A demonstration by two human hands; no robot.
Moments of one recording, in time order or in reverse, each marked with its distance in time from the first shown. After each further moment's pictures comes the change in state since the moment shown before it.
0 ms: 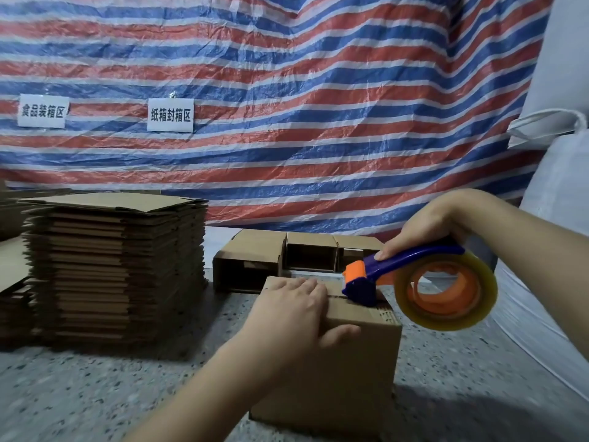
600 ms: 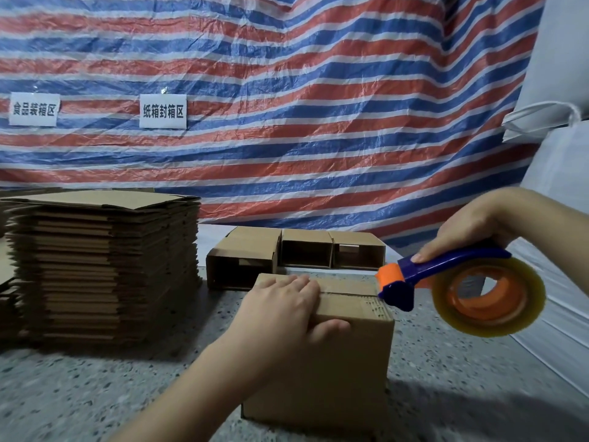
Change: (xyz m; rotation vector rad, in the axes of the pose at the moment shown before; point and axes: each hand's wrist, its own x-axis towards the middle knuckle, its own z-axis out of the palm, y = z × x) left_hand -0.002 -0.002 0.005 -0.001 0.047 -0.016; right_hand -0.010 0.057 0.000 0.051 -0.029 0.069
